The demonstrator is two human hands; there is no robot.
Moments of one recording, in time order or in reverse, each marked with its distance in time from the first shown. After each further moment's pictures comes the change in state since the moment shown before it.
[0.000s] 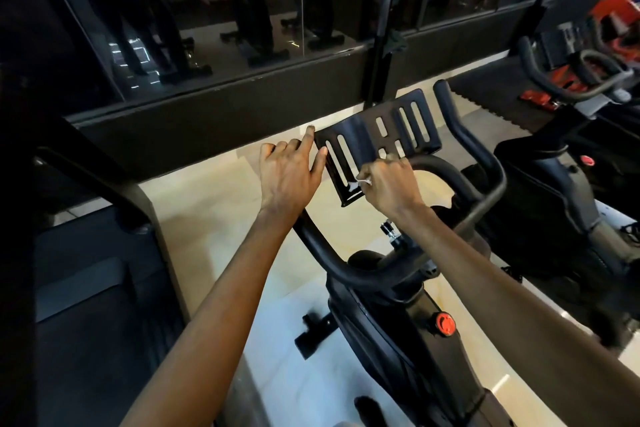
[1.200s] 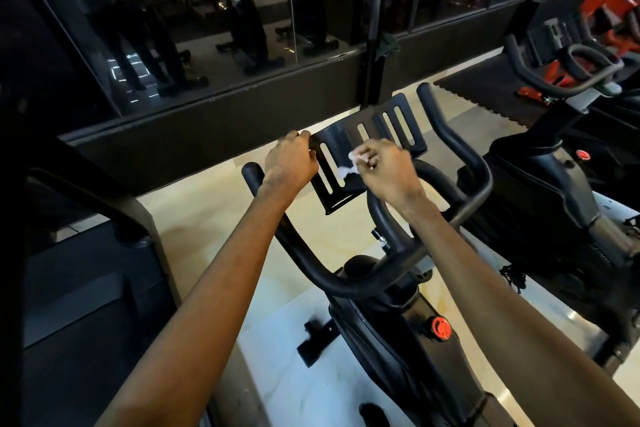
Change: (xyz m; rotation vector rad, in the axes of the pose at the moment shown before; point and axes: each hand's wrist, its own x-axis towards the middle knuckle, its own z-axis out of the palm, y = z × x) left_hand 0.053 0.027 0.003 -0.230 -0.360 -0.057; right_hand 0.013 0.025 -0.026 0.497 0.112 0.111
